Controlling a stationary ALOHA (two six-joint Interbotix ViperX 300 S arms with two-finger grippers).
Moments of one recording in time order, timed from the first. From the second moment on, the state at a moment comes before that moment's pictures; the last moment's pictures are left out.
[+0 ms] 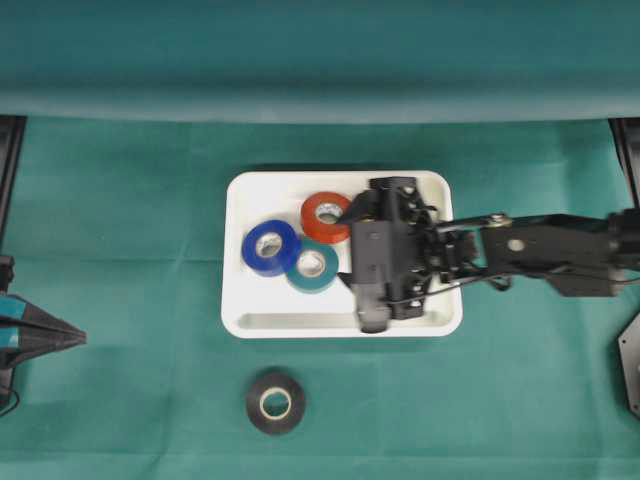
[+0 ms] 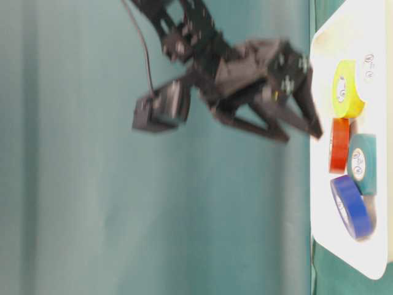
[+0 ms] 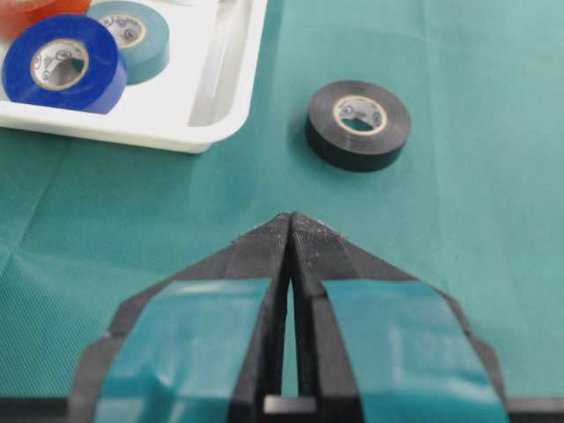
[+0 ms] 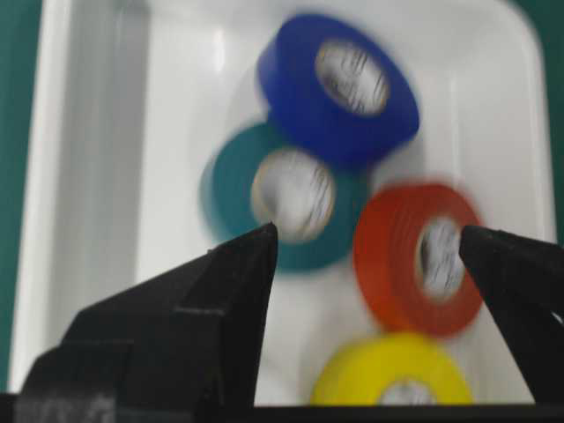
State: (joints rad) left arm 0.06 -1.35 1.46 -0.02 0.16 -0.09; right arm -0.26 0.03 0.62 -0.75 0.10 0.44
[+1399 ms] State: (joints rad) left arm 0.06 -1.35 1.46 -0.02 0.16 -0.09; right arm -0.25 -1.00 1.38 -0.73 0.04 0.52
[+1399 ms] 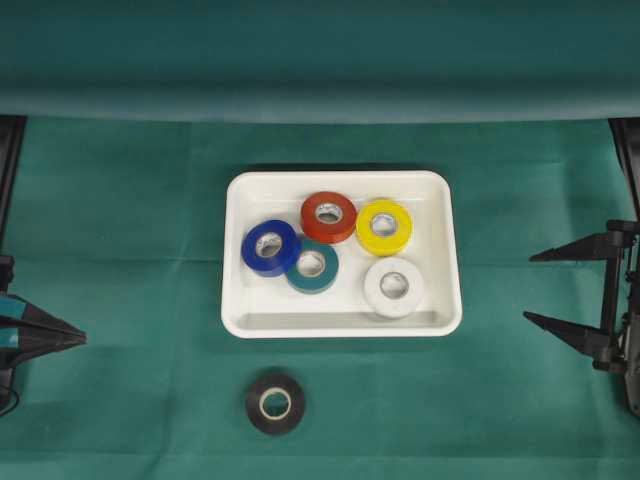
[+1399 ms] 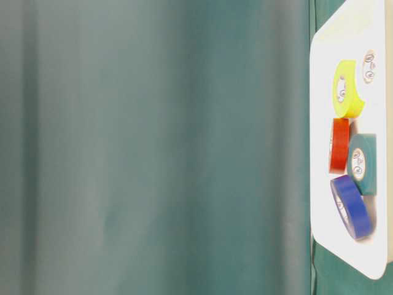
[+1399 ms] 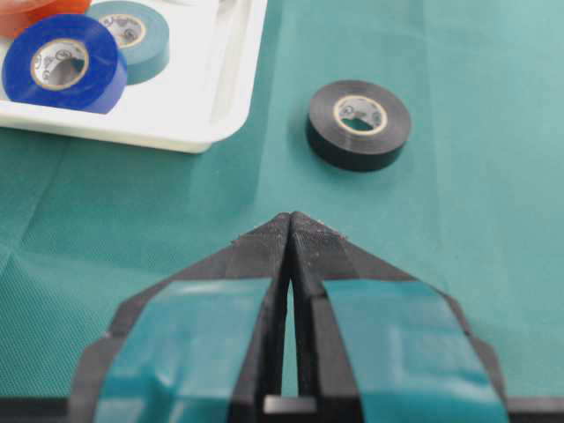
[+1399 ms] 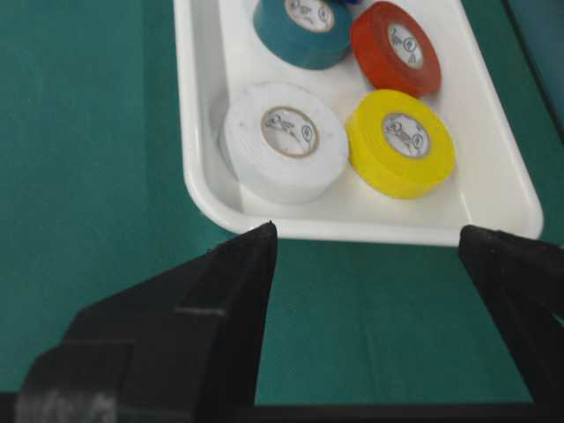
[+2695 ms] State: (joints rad) left arm 0.06 -1.35 1.46 -0.02 0.16 -0.09; right arm 0.10 -0.91 1.37 -0.73 0.13 0.59
